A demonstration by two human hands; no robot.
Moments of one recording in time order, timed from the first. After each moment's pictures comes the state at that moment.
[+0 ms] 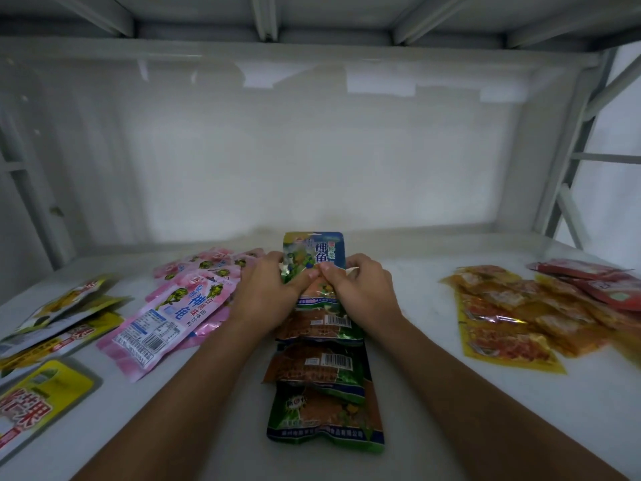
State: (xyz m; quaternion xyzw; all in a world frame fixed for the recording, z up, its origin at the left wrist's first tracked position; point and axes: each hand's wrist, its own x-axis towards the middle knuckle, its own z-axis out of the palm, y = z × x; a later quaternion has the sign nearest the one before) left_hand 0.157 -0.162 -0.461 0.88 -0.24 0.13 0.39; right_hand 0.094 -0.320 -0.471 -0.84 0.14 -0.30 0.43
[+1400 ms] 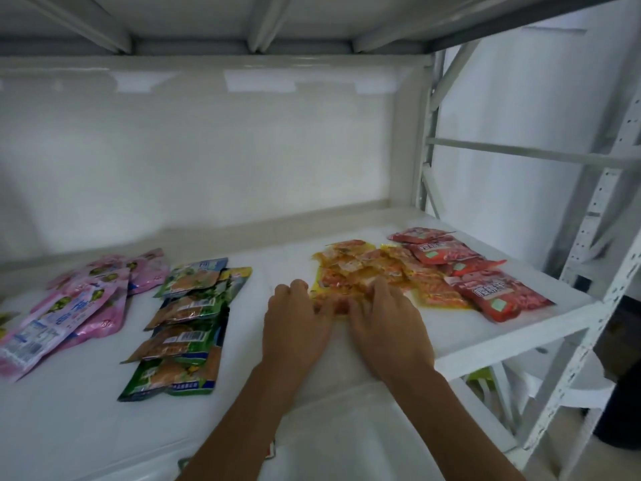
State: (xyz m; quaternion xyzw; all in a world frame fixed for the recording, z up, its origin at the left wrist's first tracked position) left_hand -0.037 -0.327 -0.479 0.90 -0.26 0.07 0.34; right_hand -0.141 -0.434 -0.476 -0.89 0.27 -0.29 0.20
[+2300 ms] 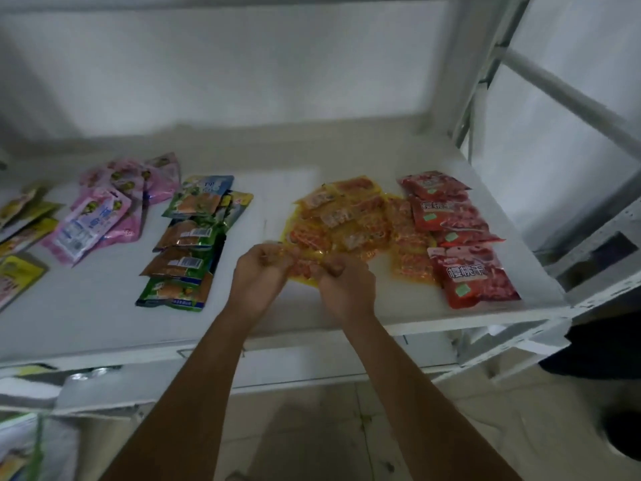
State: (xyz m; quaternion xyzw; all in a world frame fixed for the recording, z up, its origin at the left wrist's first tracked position) left_hand -0.066 -0.308 -0.443 0.80 0.00 -0.13 0.59; right_hand -0.135 -0.445 -0.444 -0.82 0.31 -0.08 0.47
